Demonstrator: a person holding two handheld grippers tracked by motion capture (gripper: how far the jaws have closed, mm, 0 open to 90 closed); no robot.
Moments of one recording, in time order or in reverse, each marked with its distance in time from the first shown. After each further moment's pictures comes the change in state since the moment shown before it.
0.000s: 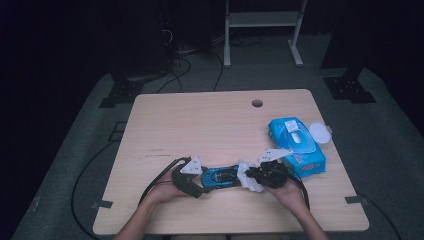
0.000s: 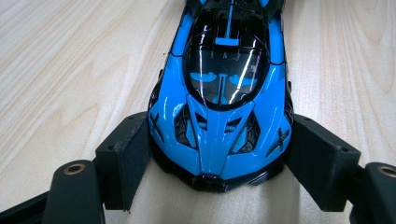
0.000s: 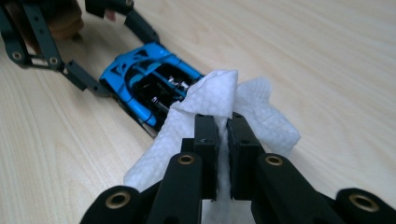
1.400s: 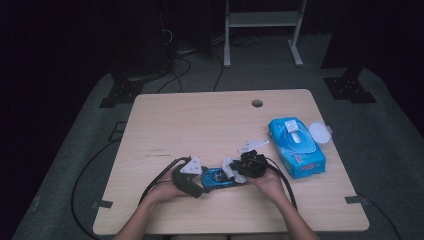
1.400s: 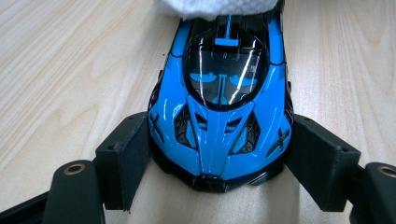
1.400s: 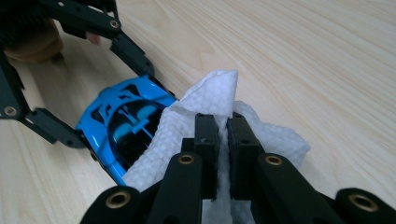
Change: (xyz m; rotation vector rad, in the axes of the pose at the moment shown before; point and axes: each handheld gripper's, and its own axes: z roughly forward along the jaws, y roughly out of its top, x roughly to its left) left arm 0.001 0.000 0.001 -0.003 -0.006 0.000; right arm 0.002 0.035 0.050 0.036 0.014 -0.004
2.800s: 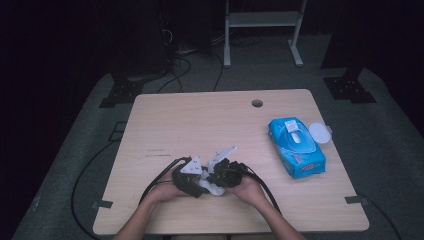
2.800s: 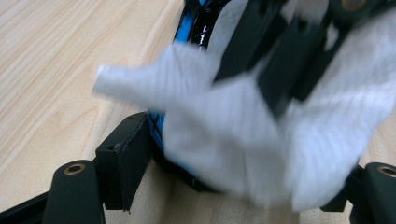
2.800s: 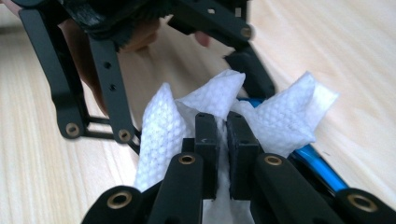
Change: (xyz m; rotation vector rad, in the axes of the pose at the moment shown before) left arm 0.000 0.000 0.001 -0.004 -0.002 -0.001; right arm 0.060 0.024 0.030 0.113 0.122 -0.143
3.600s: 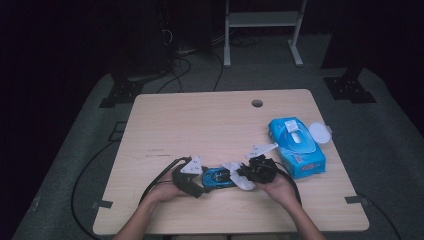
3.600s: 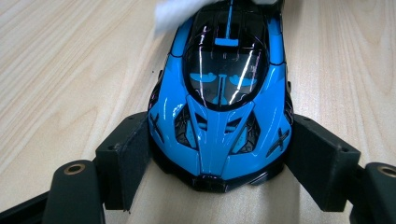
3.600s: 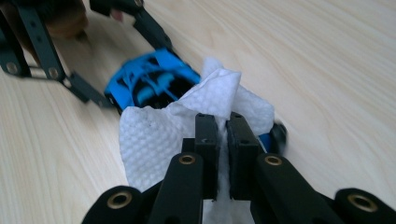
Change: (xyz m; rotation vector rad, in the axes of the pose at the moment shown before) left arm 0.000 0.000 0.000 -0.001 0.000 0.003; right arm -0.042 -0.050 -0.058 -0.081 -0.103 0.128
